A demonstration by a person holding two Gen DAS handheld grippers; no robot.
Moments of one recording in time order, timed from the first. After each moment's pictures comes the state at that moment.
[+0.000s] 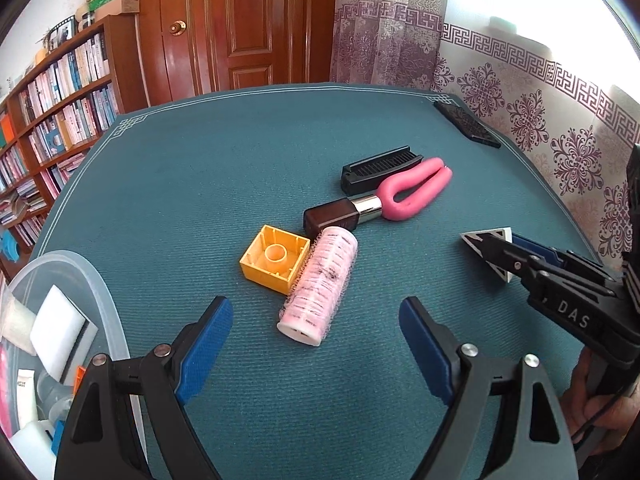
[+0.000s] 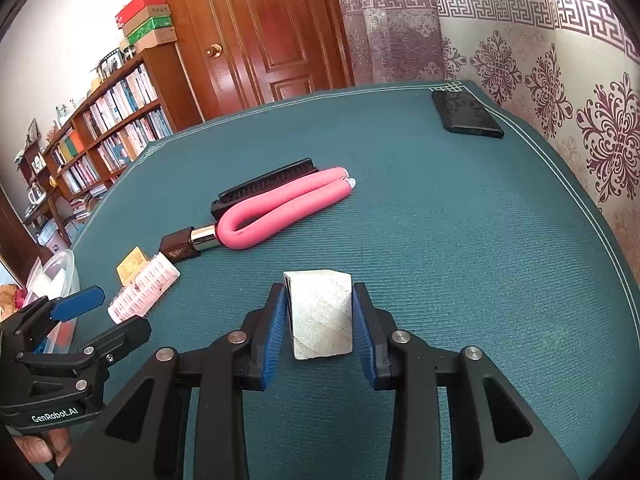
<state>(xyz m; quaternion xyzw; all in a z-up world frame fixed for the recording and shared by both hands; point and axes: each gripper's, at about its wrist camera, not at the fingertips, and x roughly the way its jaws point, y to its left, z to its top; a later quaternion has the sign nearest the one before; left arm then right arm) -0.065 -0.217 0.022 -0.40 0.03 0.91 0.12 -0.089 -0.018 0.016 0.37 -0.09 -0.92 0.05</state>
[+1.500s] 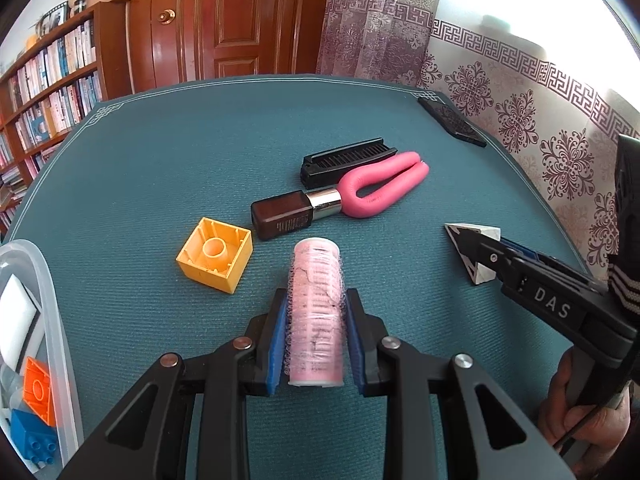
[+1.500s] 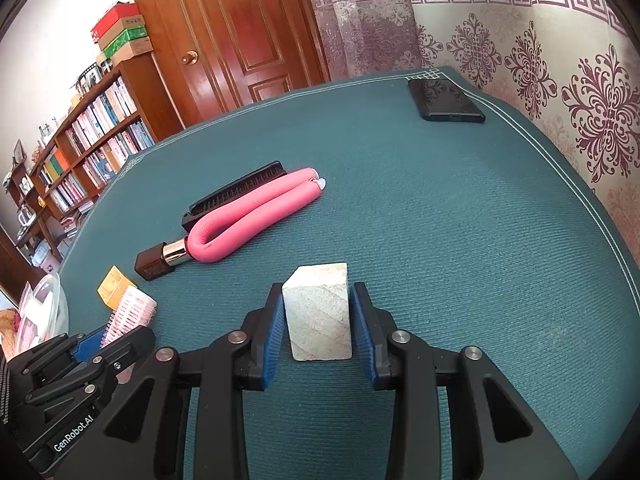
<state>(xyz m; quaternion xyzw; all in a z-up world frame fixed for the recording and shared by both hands) -0.069 -0.197 0.014 -0.41 0.00 0.90 0.15 -0.100 -0.003 0.010 0.37 -0.12 -0.92 0.03</state>
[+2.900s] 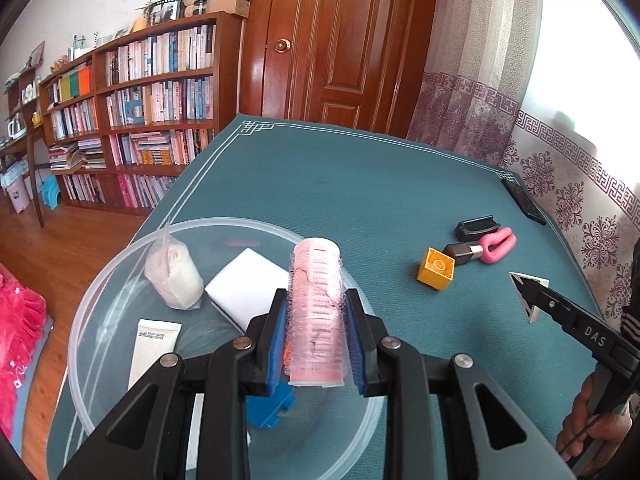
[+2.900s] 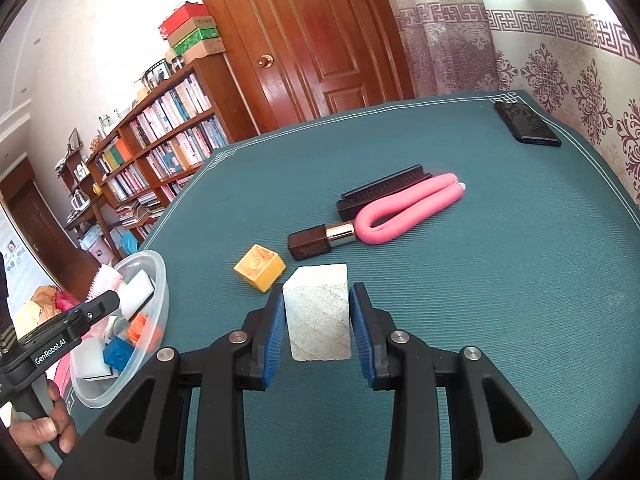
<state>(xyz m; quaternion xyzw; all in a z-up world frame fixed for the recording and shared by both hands) -0.014 -0.353 0.056 -0.34 -0.06 0.94 0.02 -0.056 -0.095 0.043 0.34 -0.12 -0.92 0.14</state>
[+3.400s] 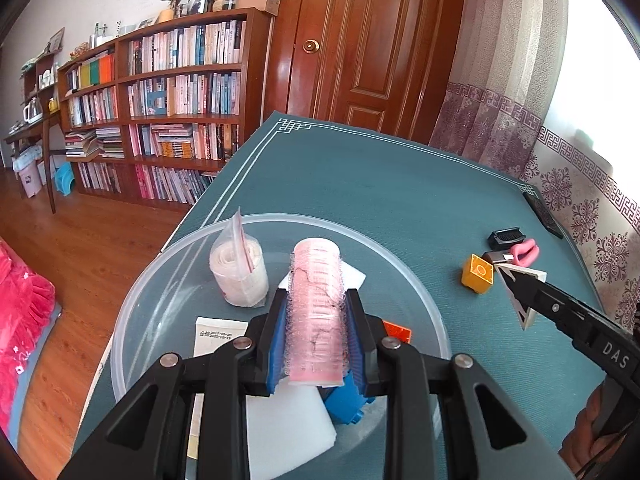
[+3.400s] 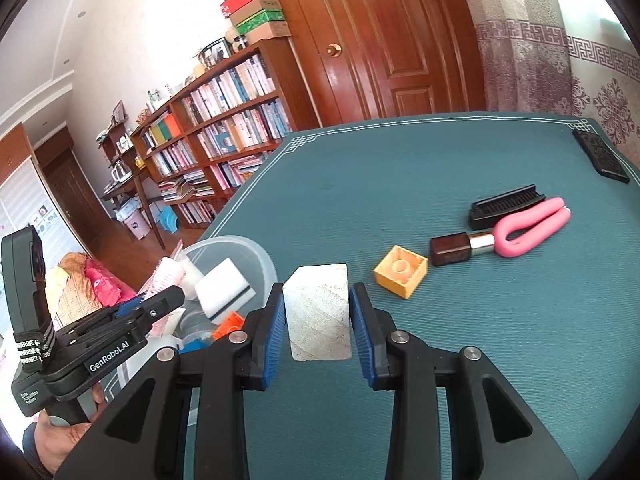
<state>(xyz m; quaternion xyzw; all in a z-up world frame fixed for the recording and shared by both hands) -0.008 -0.402 0.051 -0.34 -0.08 0.94 -0.01 -0.050 -0.192 0.064 0.34 -0.09 -0.91 0.22</state>
